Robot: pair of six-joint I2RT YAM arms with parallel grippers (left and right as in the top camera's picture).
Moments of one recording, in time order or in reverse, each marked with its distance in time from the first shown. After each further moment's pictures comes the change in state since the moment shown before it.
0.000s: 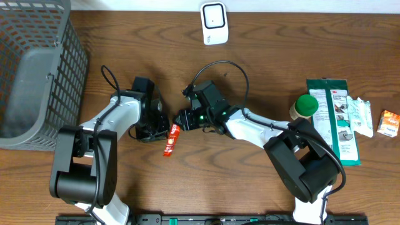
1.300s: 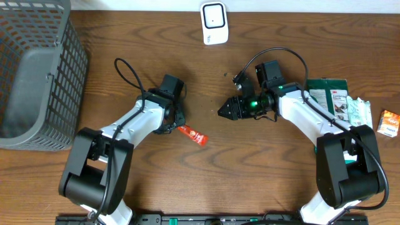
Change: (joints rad) left arm -0.211 -0.014 0.026 0.184 -0.359 -0.360; right arm -0.397 -0.175 0.000 -0.532 -0.230 -0.388
